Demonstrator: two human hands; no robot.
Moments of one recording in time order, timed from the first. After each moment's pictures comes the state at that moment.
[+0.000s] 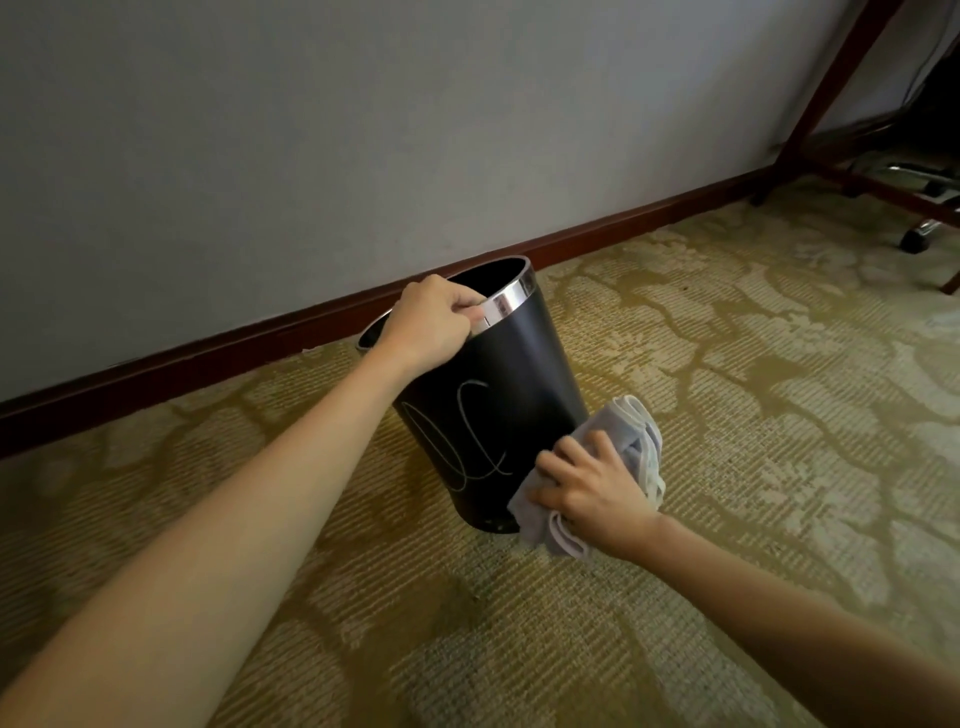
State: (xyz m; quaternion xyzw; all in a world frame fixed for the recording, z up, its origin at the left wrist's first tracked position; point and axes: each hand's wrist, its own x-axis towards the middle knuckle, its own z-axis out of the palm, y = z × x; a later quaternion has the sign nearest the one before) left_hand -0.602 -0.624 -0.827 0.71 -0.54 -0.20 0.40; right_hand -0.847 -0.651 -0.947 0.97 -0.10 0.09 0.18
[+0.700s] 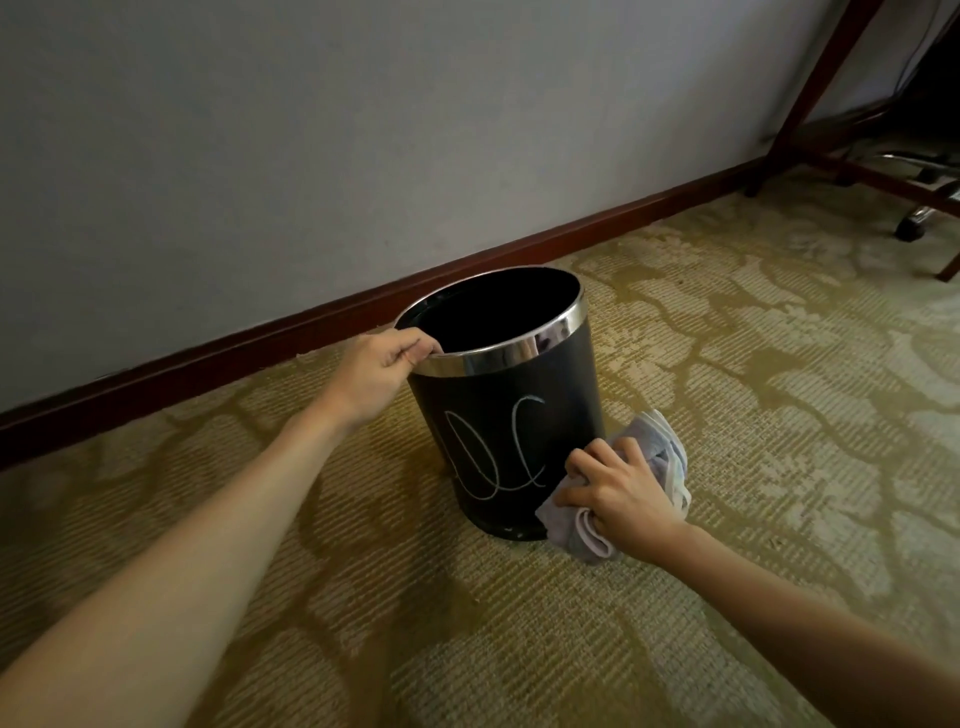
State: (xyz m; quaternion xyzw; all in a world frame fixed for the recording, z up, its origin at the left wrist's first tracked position) left_hand -0.564 -0.591 -0.883 0.65 -0.61 -0.19 0.40; right_hand -0.872 -0.662 -0.956 0.97 -0.20 0.08 0.09
